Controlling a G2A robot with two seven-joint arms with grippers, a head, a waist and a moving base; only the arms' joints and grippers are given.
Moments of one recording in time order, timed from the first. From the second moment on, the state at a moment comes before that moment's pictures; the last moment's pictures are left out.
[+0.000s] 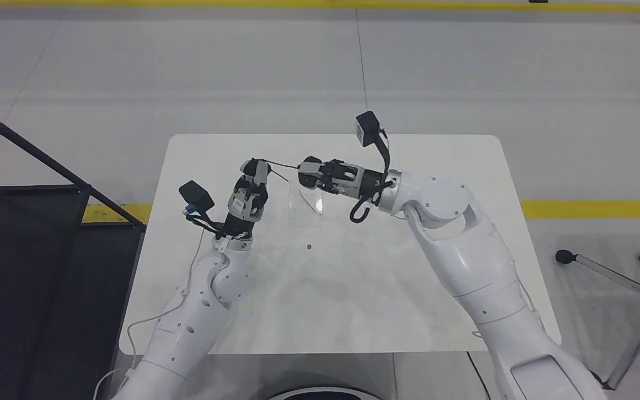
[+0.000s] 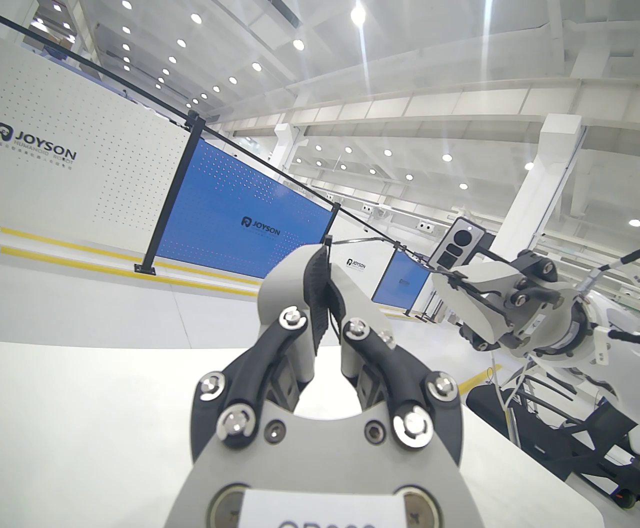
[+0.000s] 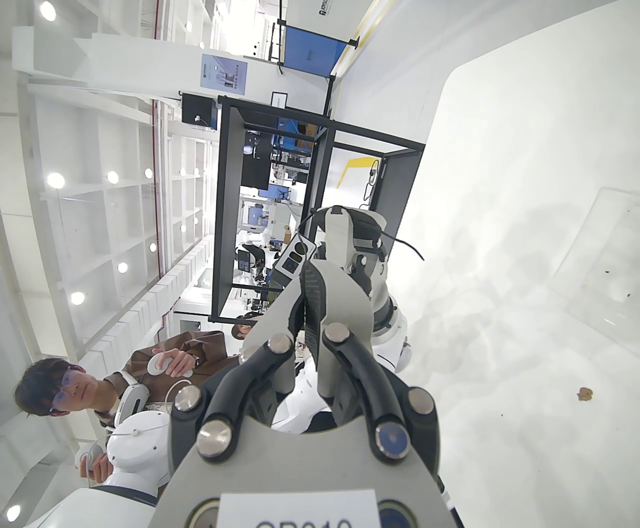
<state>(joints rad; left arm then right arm) 1.08 -1.30 -1.19 -1.22 0.92 -0.48 0.73 -0.66 -1.36 1.01 -1.28 0.28 -0.02 0.84</state>
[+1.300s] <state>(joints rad) 1.09 -1.30 -1.19 -1.23 0.92 -0.47 0.72 -0.65 -1.37 0.98 -1.28 0.23 0.03 0.84</state>
